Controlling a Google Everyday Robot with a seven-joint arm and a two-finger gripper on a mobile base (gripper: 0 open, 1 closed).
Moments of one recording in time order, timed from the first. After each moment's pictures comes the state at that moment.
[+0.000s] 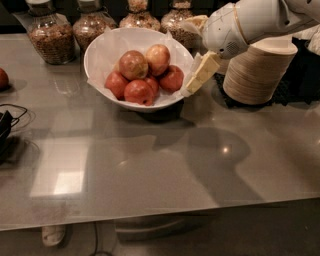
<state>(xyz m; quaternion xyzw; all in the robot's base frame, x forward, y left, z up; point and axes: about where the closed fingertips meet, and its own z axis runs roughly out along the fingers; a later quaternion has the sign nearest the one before) 0.602 -0.062 0.975 -0.67 0.59 0.15 0.42</state>
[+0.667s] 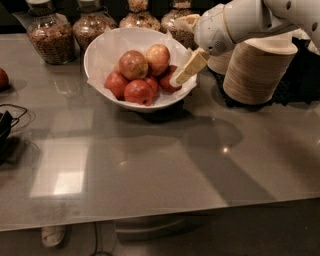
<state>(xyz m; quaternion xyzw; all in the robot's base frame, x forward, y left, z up) 0.647 -0.055 0.966 -0.66 0.59 0.14 0.45</state>
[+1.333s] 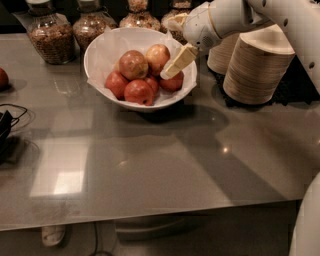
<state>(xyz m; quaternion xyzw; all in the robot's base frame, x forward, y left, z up) 0.682 -0.034 0.959 -0.67 0.58 0.14 0.44</state>
